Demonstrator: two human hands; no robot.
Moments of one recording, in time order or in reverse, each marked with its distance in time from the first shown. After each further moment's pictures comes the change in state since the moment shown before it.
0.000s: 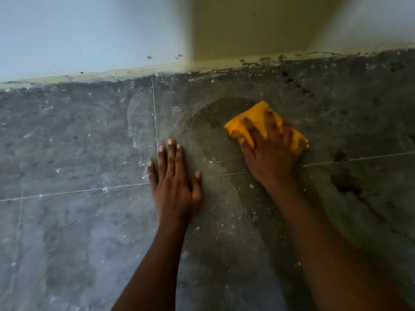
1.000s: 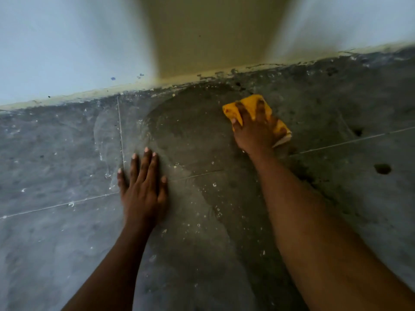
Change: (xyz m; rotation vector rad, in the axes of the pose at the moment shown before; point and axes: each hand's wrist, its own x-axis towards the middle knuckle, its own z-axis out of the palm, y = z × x) left_hand 0.005 -0.008 0.001 0.000 -0.069 0.143; right_hand 0.070 0.056 -0.017 0.144 -0.085 0.194
